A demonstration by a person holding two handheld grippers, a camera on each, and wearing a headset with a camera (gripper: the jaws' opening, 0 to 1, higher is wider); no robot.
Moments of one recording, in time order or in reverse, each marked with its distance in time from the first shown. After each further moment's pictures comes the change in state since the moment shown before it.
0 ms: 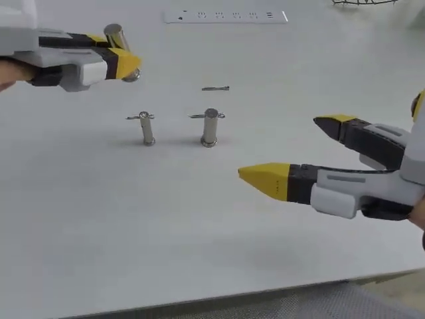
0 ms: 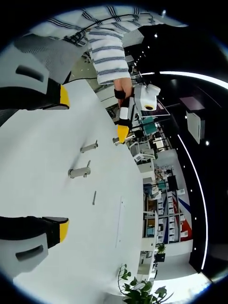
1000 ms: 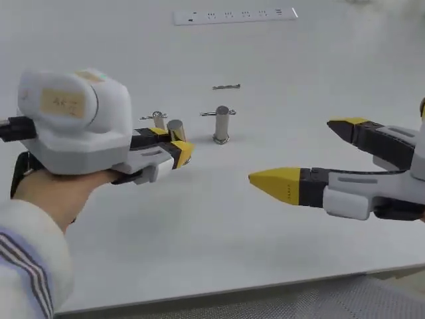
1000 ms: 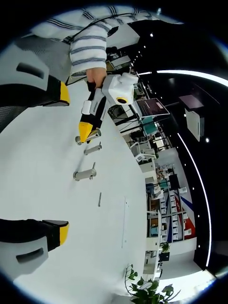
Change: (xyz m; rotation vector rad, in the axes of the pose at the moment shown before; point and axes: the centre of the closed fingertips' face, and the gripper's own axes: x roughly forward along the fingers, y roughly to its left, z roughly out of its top) left arm 0.015 -0.085 -0.080 -0.058 0.143 0.003; right arm -0.003 0.007 -0.015 0.038 0.012 0.017
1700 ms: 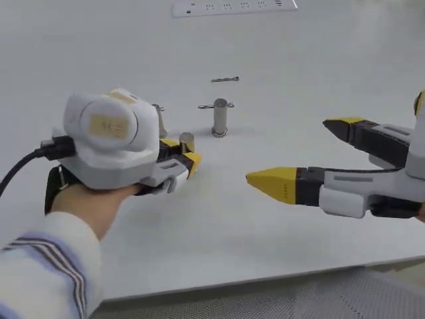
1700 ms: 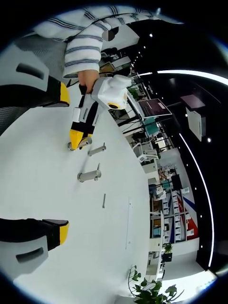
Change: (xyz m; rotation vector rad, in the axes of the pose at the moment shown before) left arm 0.018 -0.004 -0.025 0.008 0.051 0.046; right arm 0.000 0.003 -0.008 0.008 0.019 0.011
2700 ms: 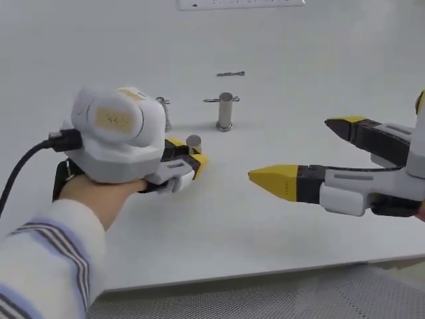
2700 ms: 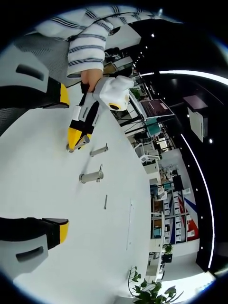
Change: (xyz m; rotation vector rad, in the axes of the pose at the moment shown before) left arm -0.001 -0.005 -0.007 -0.045 0.028 -0.067; right arm 0.004 0.002 -0.005 -0.010 0.014 0.001
